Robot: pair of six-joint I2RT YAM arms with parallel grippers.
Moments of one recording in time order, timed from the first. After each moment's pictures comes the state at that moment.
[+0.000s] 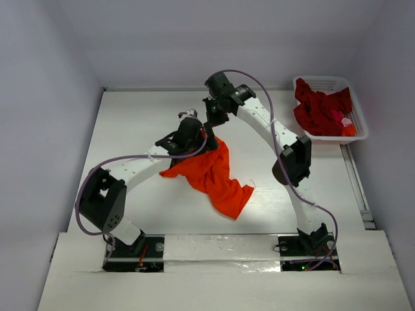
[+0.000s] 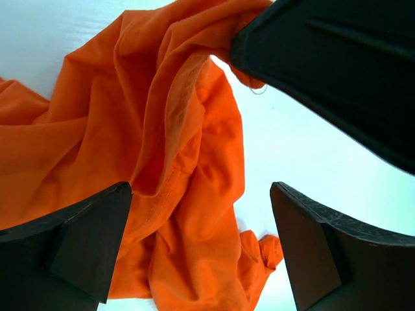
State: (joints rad) left arm -0.63 1.53 1.04 -0.22 -0.10 -0.78; right arm 0.65 2.26 2.36 -1.03 -0.07 0.40
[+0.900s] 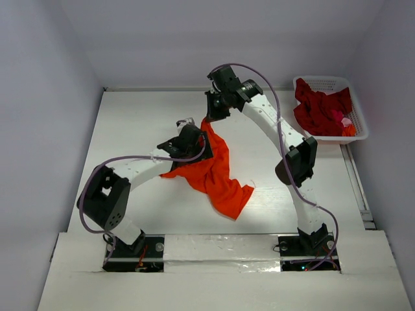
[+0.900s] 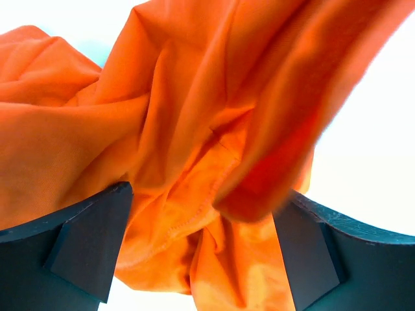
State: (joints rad) left arm -0.63 1.57 0.97 -0.24 -0.17 -0.77; right arm 0.62 2.23 2.41 -1.04 -0.15 0.42
